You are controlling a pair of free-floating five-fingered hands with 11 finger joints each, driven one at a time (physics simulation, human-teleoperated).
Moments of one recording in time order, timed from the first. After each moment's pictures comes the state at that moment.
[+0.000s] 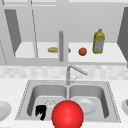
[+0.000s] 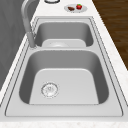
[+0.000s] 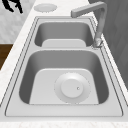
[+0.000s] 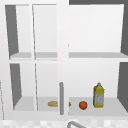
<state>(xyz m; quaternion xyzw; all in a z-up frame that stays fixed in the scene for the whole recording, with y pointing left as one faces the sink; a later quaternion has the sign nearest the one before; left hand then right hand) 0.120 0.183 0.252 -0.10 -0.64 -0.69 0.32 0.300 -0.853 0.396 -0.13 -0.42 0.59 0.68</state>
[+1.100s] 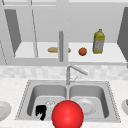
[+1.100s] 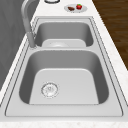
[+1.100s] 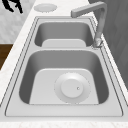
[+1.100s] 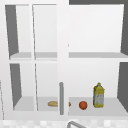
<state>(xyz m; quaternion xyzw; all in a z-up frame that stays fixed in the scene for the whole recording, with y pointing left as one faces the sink) 0.120 0.183 0.252 -0.10 -0.64 -0.69 0.32 0.193 -0.837 0.531 -0.14 -0.43 0.58 0.68</state>
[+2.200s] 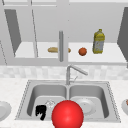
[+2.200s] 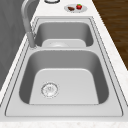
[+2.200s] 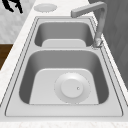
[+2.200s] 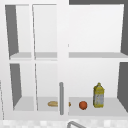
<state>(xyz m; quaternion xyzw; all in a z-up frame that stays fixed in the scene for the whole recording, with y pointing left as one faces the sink) 0.120 0.183 0.252 -0.10 -0.64 -0.69 0.32 0.098 -0.730 0.585 -0.14 -0.44 0.57 0.68</state>
